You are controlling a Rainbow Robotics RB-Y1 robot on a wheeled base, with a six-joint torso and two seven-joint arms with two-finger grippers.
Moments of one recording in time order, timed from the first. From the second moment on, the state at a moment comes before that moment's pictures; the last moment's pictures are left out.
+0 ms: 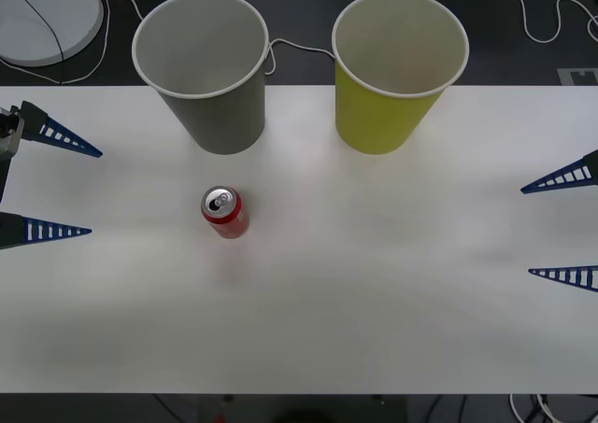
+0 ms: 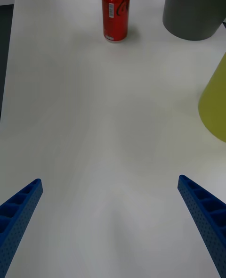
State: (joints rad) right arm -0.01 -0.91 -0.39 -1.79 1.43 -1.57 -0.09; left arm -0.27 1.05 0.18 -1.69 -1.44 -1.55 0.16
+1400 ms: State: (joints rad) right arm -0.01 -0.91 -0.39 -1.79 1.43 -1.57 -0.09; left arm -0.26 1.06 -0.07 -1.33 -1.11 -1.37 -0.18
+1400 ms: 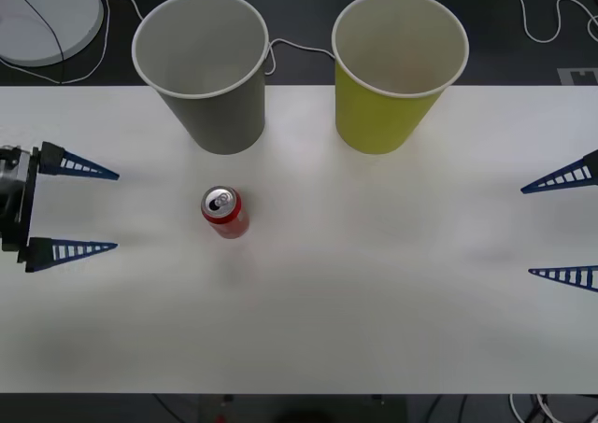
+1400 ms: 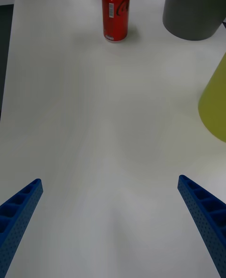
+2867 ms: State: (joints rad) right arm -0.01 -0.91 -0.39 -1.79 1.43 -1.57 -0.09; left arm -0.37 0.68 -0.17 -0.80 -0.96 -1.31 -0.67
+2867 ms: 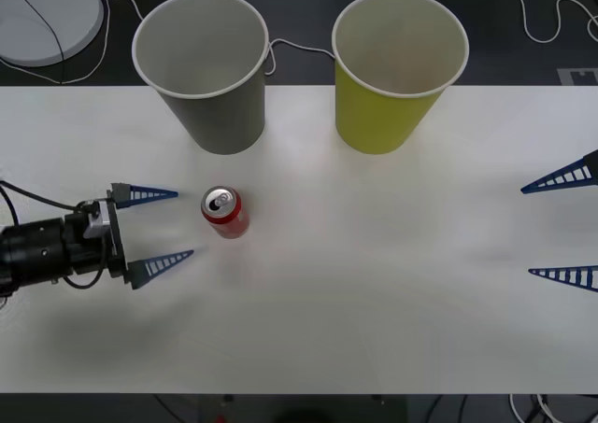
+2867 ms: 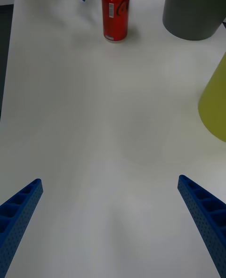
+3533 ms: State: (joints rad) right arm -0.01 -0.91 -0.39 -1.79 1.43 -1.57 -0.09; left arm -0.39 0.56 -0.17 -0.80 -0.98 -1.24 -0.68
